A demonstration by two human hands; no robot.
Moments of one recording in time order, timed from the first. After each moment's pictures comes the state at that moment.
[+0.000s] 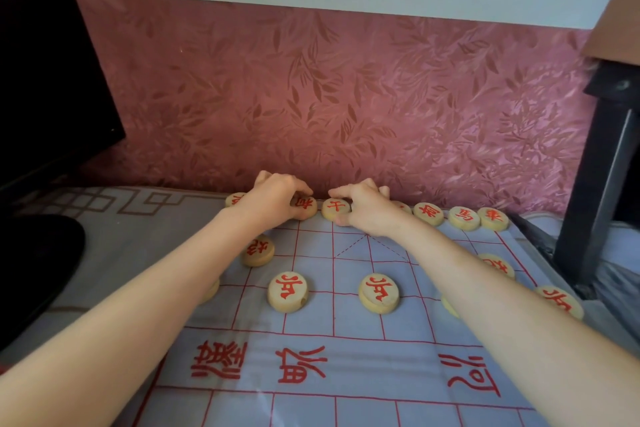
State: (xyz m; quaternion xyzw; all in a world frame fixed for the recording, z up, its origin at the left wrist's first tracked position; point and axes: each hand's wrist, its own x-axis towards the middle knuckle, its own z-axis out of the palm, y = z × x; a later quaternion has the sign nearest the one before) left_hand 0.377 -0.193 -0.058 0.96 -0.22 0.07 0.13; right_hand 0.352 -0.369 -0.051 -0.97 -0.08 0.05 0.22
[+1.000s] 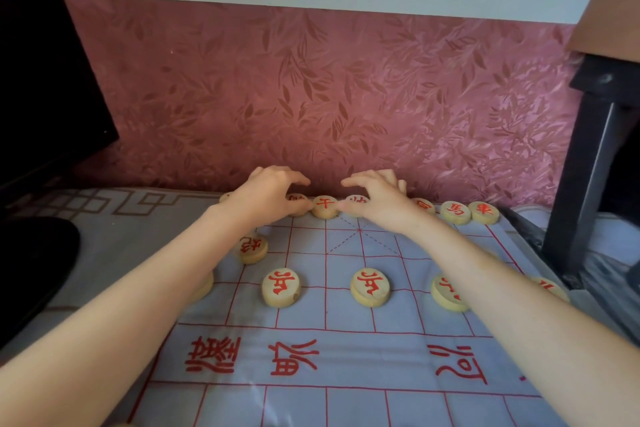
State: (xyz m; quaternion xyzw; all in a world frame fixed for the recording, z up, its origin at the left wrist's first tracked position) left_hand 0.369 -0.193 -0.051 0.96 -0.23 0.09 0.16; right_hand 0.353 -0.397 -0.054 -0.97 -0.11 -0.05 0.22
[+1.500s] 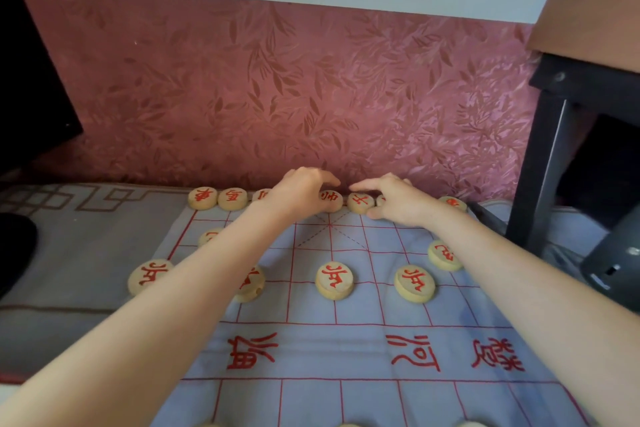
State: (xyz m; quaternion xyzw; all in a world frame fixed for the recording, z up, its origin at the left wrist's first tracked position) left_hand 0.374 -0.278 -0.055 0.94 -0.25 0.06 0.20; right_hand 0.356 -0.467 -0.052 -0.98 -0.08 0.04 0.16
